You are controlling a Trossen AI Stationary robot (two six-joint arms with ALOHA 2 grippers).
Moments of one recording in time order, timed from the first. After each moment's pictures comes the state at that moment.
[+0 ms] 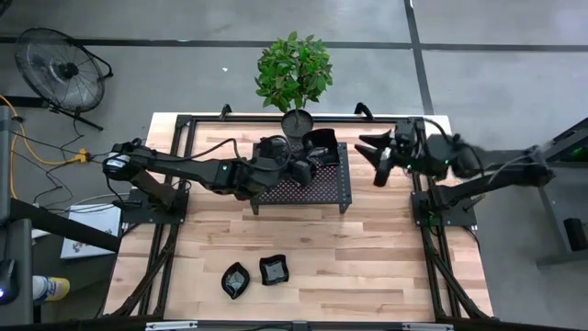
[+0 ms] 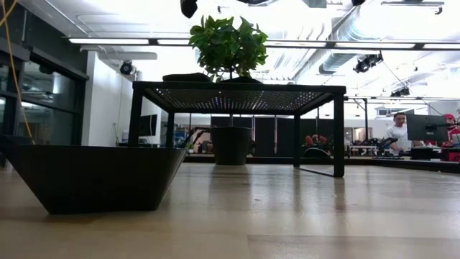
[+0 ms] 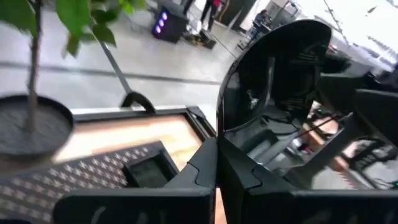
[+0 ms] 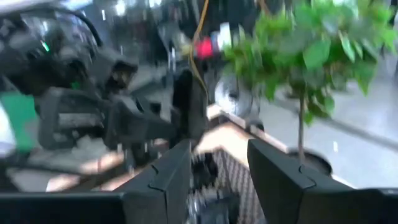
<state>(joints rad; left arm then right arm) -0.14 1.55 1.41 -0.11 -0.85 -0.82 0.09 0.86 1.00 -0.25 0.49 0.34</state>
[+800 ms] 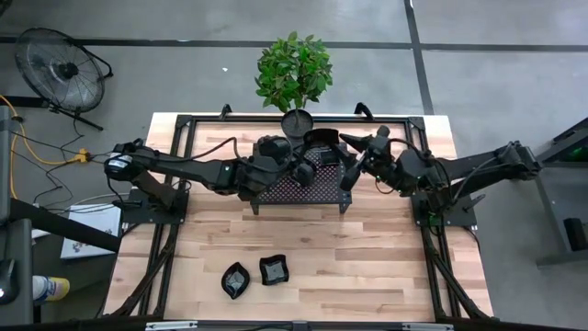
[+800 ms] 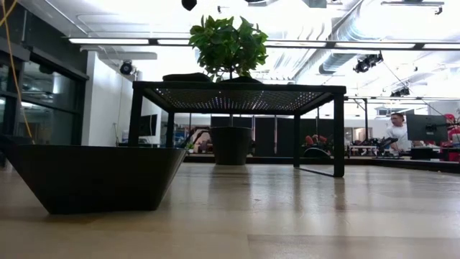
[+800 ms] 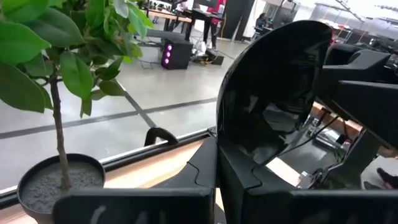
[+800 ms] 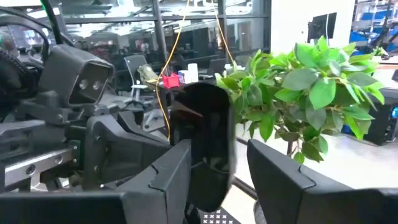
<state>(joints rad) -0.14 1.57 1.41 0.00 -0.93 -0.48 0.18 1.12 0.97 0.21 0.79 0.10</state>
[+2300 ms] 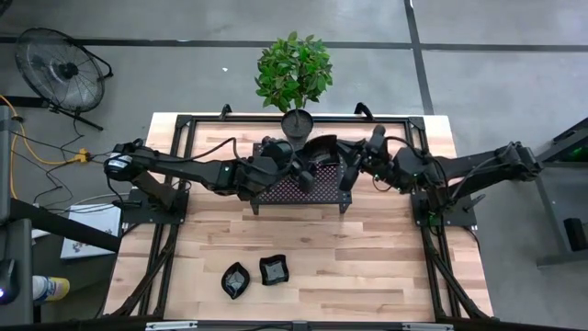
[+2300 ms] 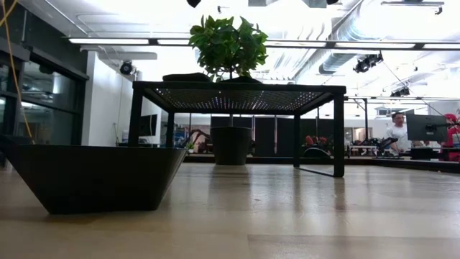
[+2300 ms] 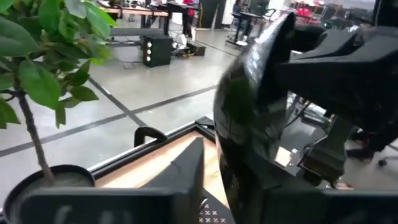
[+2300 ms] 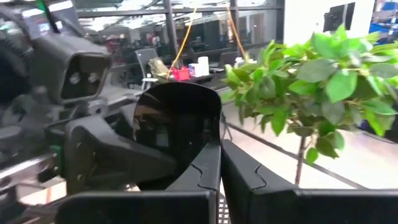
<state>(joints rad) -0.14 1.57 1.41 0.01 -0.83 -0.36 0.16 1.12 0.97 0.18 0.70 0.13</state>
